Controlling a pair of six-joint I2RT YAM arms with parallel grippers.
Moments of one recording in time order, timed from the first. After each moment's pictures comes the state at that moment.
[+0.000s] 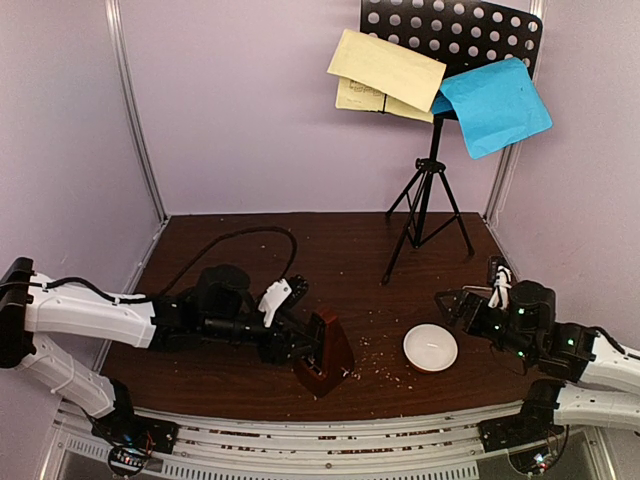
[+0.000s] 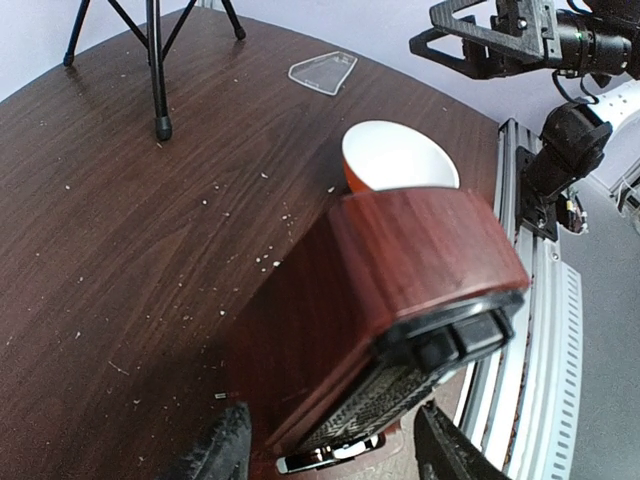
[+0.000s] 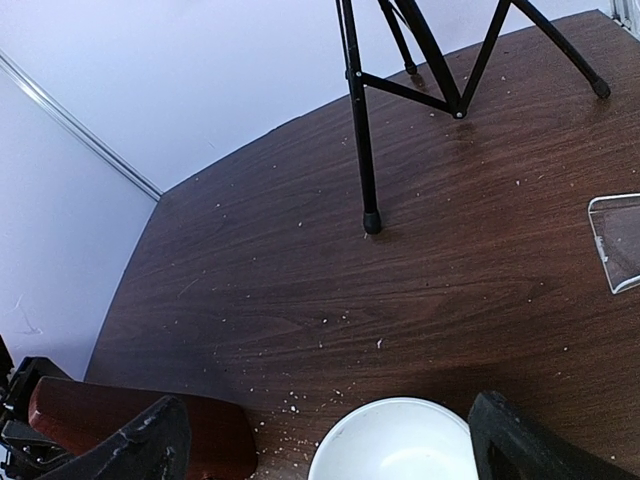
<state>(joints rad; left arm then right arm) -1.04 1.36 0.69 0.16 0.22 -0.15 0.82 0.58 0.35 -0.17 0.36 0.77</state>
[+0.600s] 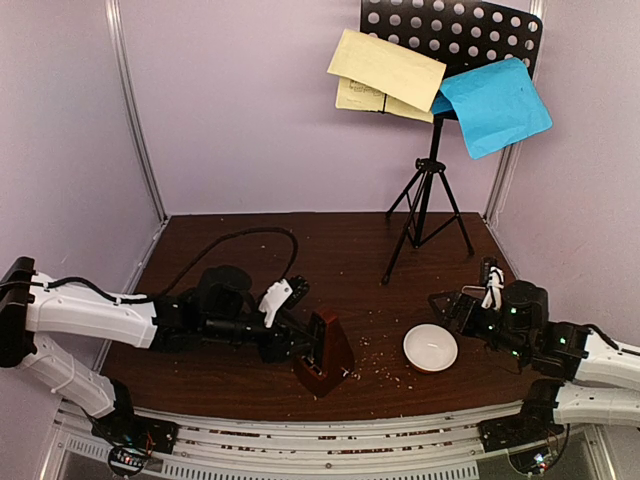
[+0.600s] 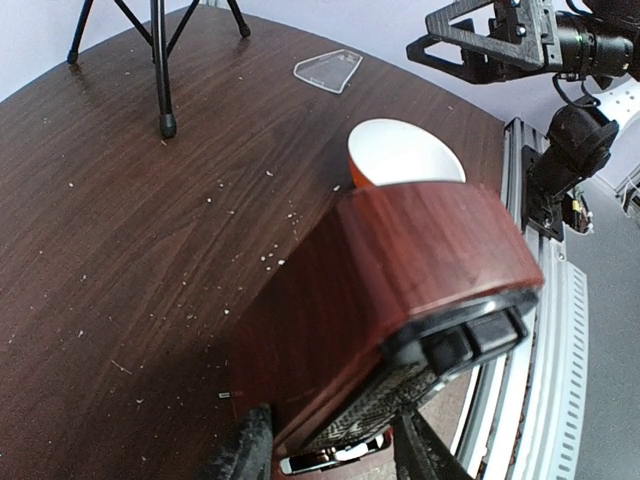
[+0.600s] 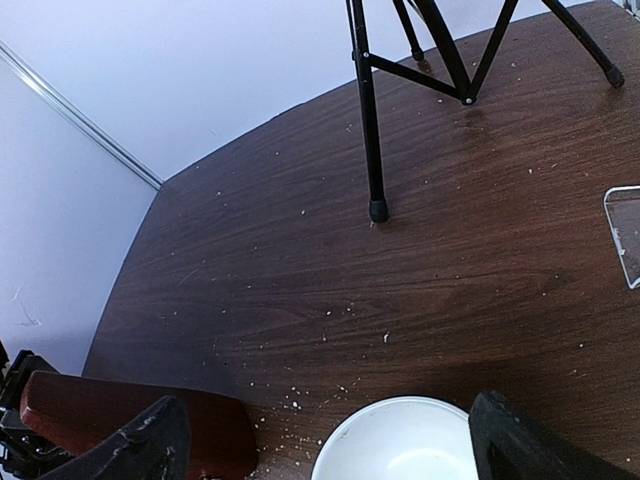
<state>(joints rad) -1.04 1.37 0.70 0.16 0.20 -0.15 0.82 0.64 0.34 -0.10 0.33 0.77</state>
